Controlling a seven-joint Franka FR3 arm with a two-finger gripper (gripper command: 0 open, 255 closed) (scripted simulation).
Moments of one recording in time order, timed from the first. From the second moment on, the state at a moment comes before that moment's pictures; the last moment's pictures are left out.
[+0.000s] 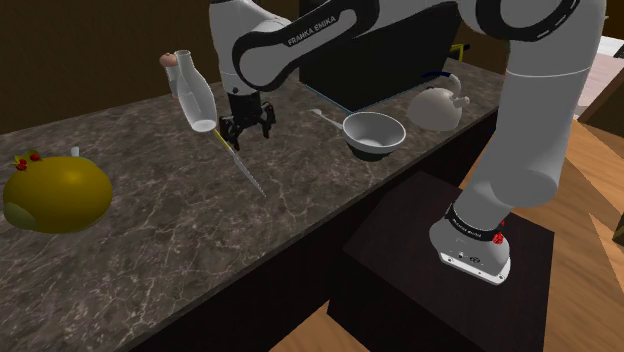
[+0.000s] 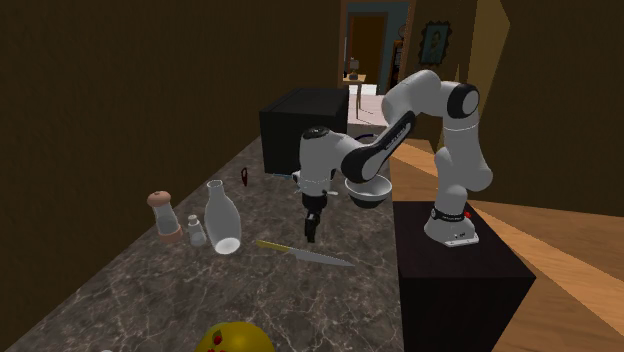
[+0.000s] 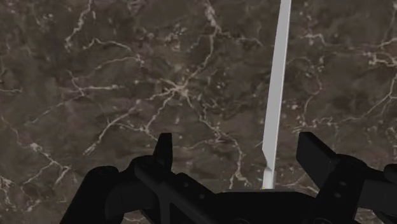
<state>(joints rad) 0.18 0.32 0.28 -1.76 -0.12 2.07 0.72</state>
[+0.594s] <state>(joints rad) 0.23 0.52 0.27 -1.58 -0.17 2.10 0.78</state>
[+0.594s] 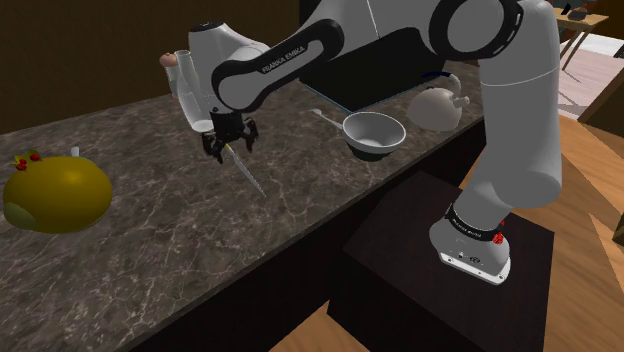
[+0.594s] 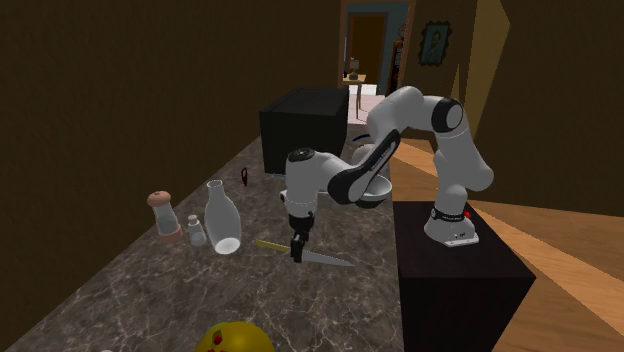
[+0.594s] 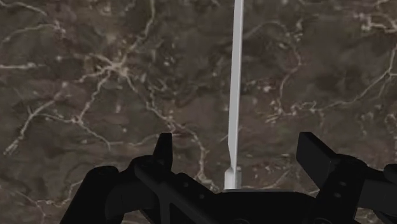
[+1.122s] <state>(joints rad) 0.24 0.54 0.27 -1.60 -0.18 2.13 0.78</state>
